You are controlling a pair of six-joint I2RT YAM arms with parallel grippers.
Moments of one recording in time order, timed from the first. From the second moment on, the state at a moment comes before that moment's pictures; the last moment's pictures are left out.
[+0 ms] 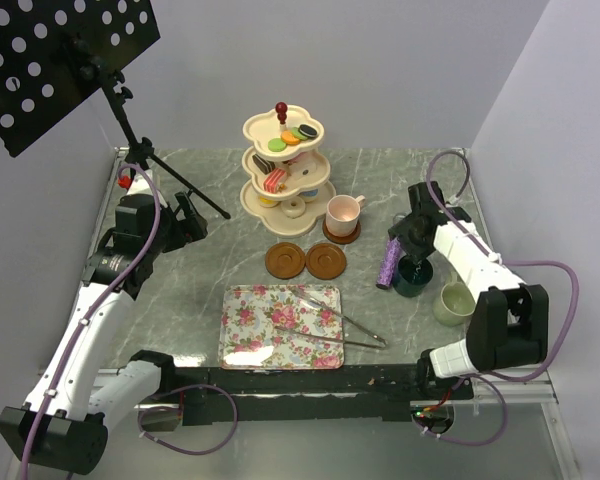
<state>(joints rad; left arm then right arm) -0.20 0.92 0.98 -0.59 -0.09 -0.48 0.11 1.41 1.03 -0.75 0.18 1.08</state>
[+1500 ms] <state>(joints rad) -0.20 0.92 0.97 -0.59 -0.09 -0.49 -0.03 1.49 1.02 -0.84 0.10 0.04</state>
